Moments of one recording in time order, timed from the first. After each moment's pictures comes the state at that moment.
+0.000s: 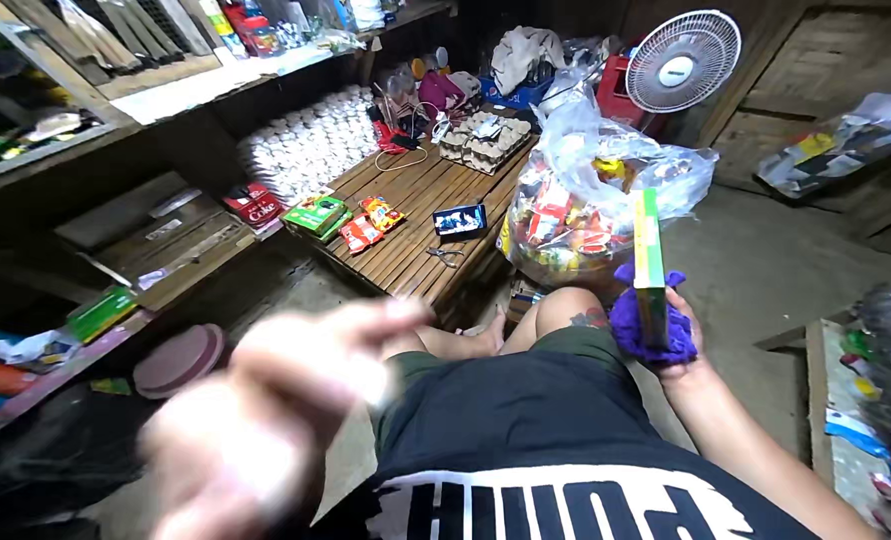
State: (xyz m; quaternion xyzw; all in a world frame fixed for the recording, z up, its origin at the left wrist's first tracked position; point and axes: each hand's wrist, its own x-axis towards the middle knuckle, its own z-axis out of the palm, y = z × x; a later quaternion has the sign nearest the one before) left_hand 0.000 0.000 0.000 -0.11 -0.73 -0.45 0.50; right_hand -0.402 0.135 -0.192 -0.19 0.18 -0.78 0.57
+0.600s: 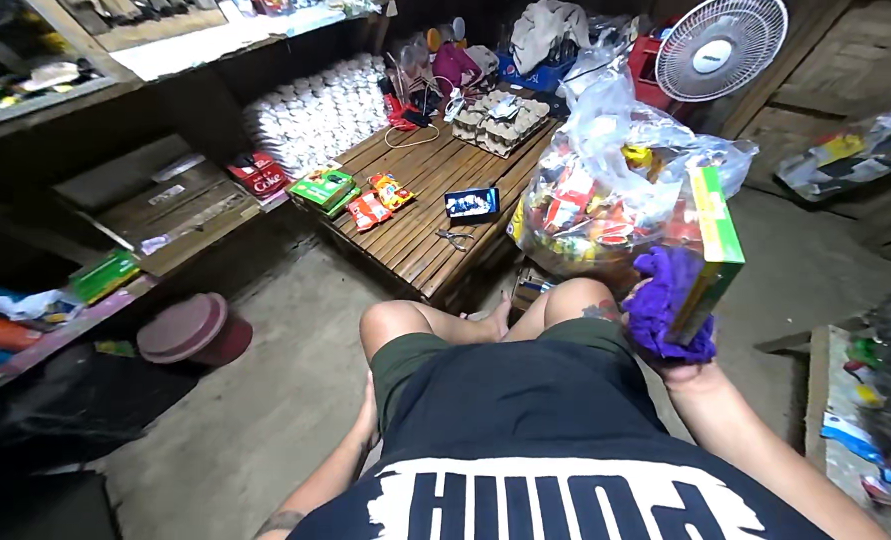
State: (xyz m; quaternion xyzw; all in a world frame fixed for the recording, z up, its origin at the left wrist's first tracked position) left_hand 0.066 -0.029 -0.369 0.60 -0.38 -0.66 0.26; right_hand -0.382 0.135 -0.202 -0.18 0.12 -0.79 0.58
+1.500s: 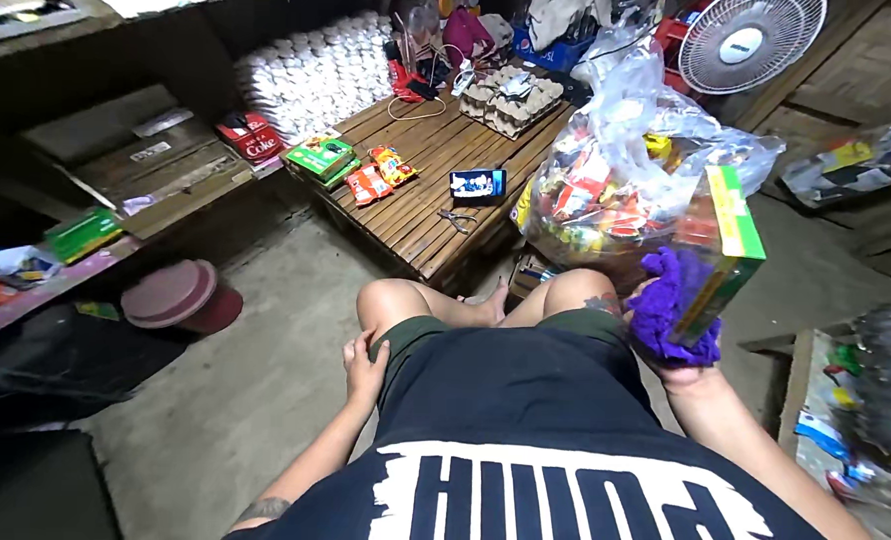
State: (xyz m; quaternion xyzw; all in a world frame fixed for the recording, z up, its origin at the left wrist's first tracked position) left_hand 0.058 -0.056 -0.374 0.61 -0.64 -0.35 0.31; right_hand -0.366 0.134 -0.195 -0.21 0.11 -0.78 0.58
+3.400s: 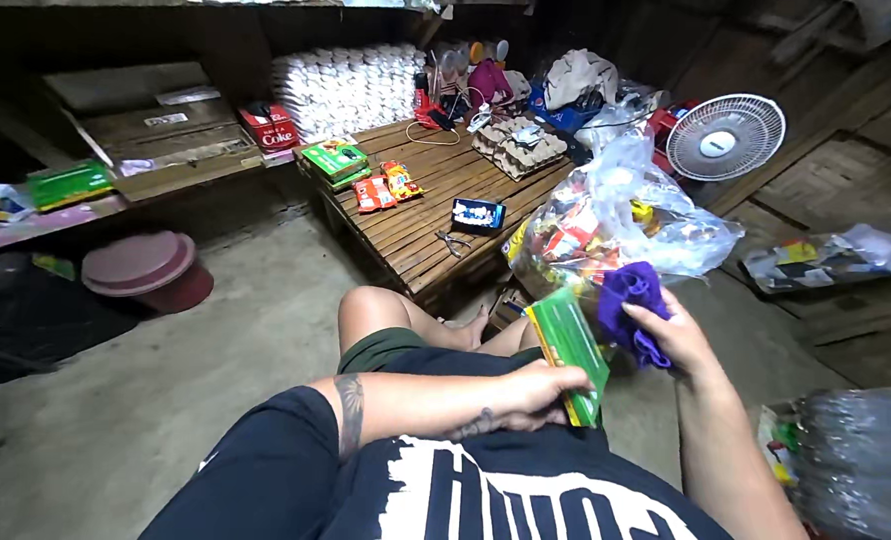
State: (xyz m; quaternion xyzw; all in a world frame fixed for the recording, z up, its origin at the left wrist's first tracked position) left_hand -0.159 0.043 -0.137 0.16 -0.40 -0.90 0.03; right_hand -0.401 0.098 -0.108 -0.44 0.68 -0.52 0.26
